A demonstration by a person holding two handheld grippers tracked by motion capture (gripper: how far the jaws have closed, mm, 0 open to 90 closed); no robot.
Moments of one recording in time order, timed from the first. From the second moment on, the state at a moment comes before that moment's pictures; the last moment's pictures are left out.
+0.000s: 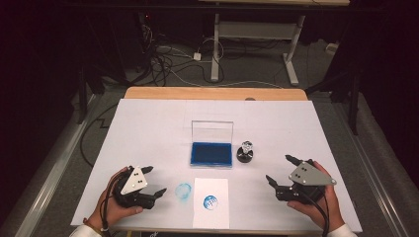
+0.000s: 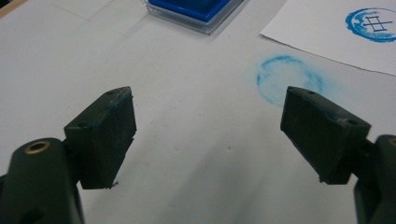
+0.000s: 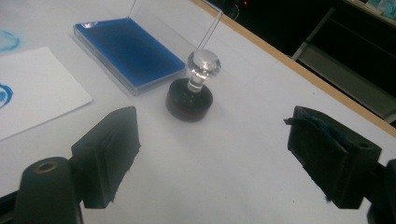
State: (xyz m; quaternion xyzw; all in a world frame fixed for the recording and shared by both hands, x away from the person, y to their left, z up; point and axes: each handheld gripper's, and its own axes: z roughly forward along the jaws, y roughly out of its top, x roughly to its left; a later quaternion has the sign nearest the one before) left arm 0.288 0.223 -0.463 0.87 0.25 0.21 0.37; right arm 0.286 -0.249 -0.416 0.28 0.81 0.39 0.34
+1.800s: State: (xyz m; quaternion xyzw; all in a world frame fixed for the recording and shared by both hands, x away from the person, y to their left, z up) left arm 0.286 0.218 -0.461 0.87 0.24 0.21 0.38; right arm 0.265 -0.258 -0.448 0.31 0.80 0.39 0.34
